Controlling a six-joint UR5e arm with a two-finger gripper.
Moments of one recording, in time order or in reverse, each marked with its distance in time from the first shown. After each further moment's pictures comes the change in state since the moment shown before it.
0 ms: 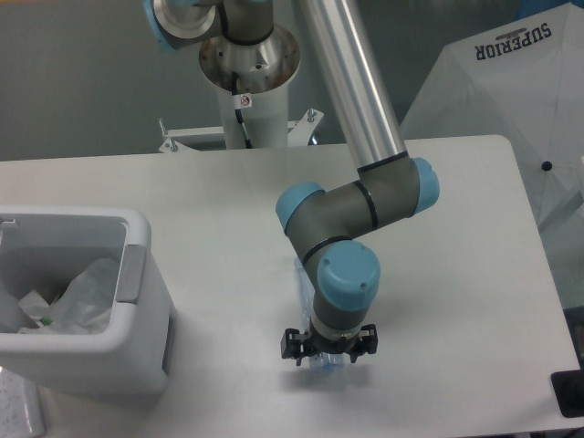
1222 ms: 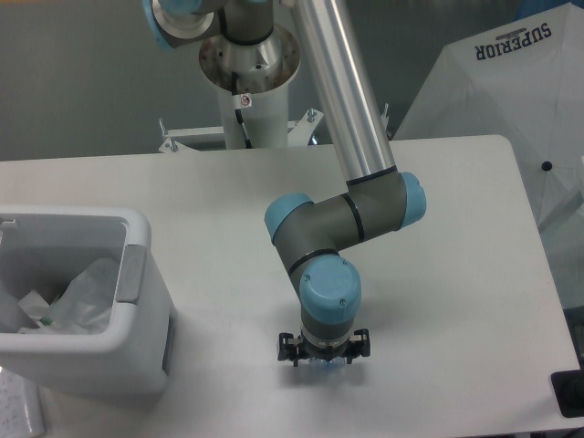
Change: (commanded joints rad) arm -0.003 -0.020 0.009 0.003 0.031 0.003
